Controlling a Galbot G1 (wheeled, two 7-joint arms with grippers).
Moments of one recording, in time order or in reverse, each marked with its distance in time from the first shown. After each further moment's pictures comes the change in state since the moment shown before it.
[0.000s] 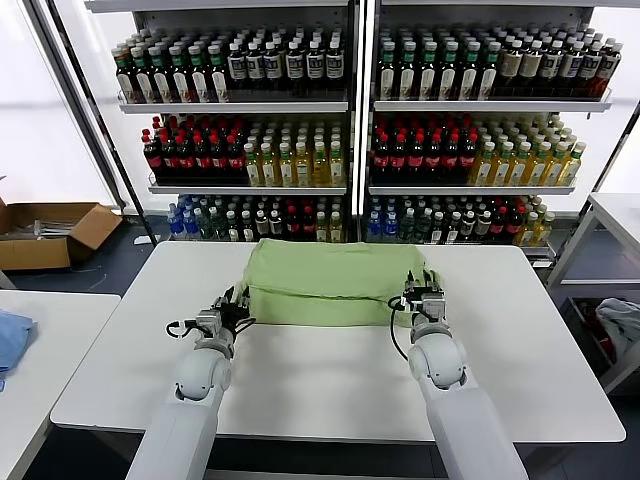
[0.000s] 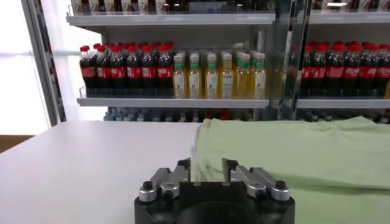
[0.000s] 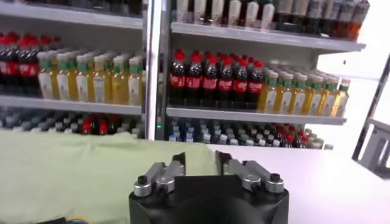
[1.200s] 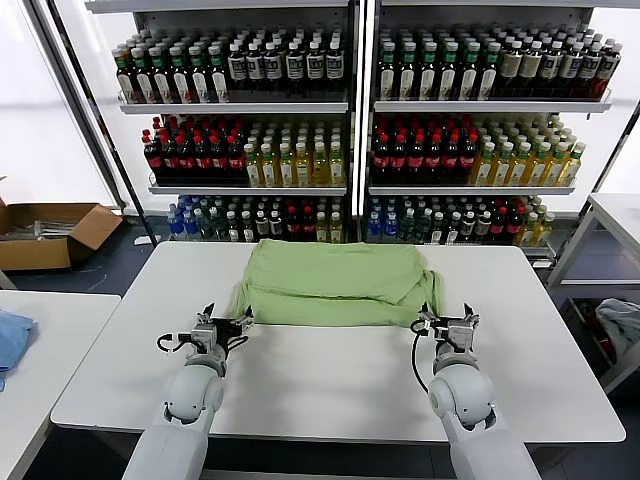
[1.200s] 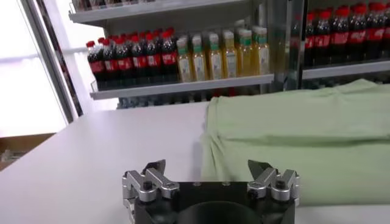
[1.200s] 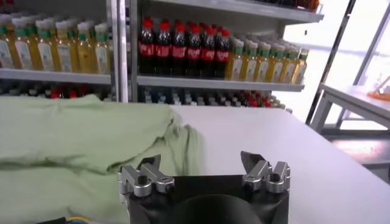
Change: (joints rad) left arm 0.114 0.030 -0.008 -0.129 0.072 0.115 -0.014; right arm -0.219 -0.081 0.030 0.182 0.019 -0.164 0.084
